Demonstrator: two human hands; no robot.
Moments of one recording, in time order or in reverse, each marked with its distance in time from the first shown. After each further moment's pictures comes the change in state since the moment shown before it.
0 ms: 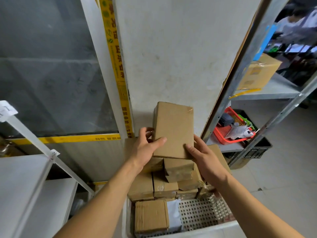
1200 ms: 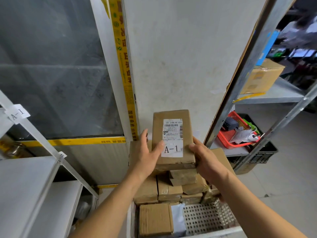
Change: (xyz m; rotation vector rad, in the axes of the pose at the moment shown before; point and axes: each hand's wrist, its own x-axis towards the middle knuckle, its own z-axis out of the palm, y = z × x) left_hand -0.045 0.015 -0.007 0.154 0.089 0.148; right_hand 0.002 -0.015 0.016 0.091 -0.135 0.081
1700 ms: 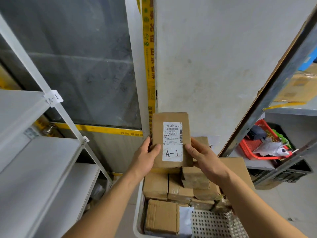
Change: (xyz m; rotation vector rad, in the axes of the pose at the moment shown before) left_hand 0.003 -0.044 -0.032 -0.103 0.045 -0.191; right_hand 0.023 -0.007 0.025 -0.327 -0.153 0.068
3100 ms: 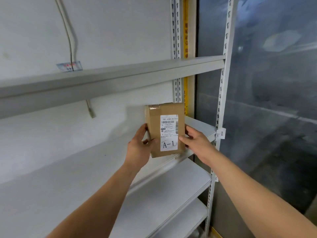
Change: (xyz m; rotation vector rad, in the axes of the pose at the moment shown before) left_hand -0.233 0.013 -0.436 0.044 1.148 0.208; right_hand 0.127 -0.192 0.514 -0.141 -0.673 -0.429
